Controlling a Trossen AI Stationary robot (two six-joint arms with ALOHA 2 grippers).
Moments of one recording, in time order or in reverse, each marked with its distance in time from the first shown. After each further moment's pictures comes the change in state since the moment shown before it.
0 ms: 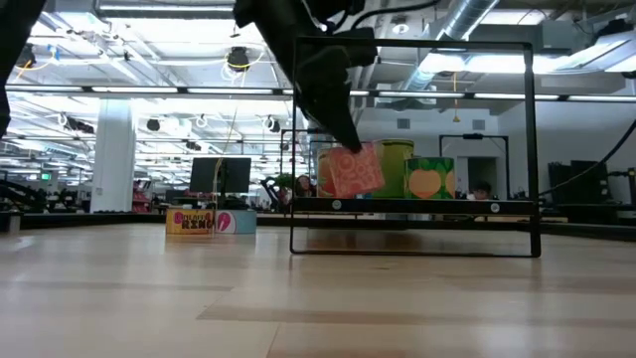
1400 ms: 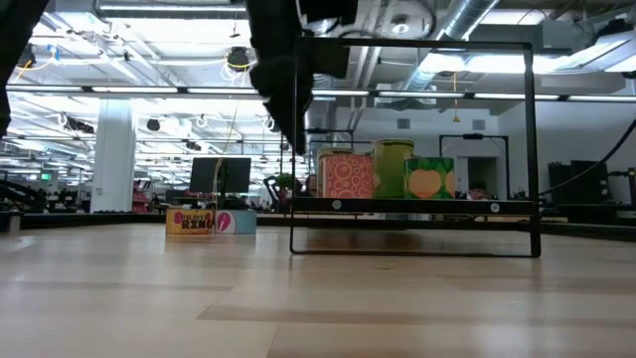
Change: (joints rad) left arm 0.013 0.012 0.120 -0.432 -0.082 -0.006; right arm 0.033 0.000 0.000 0.010 0.007 0.050
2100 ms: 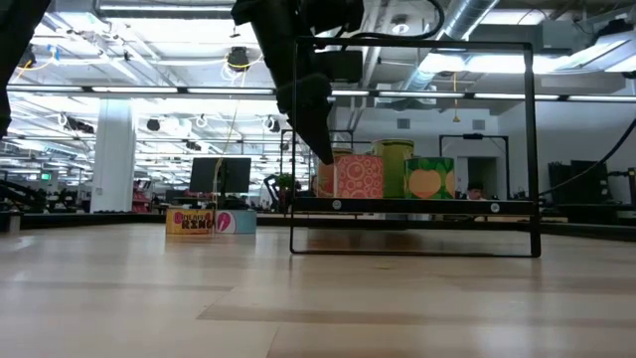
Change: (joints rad) left arm 0.017 0.003 -0.086 0.256 -0.017 0.033; right arm 0.028 0.000 0.000 0.024 0.005 0.027
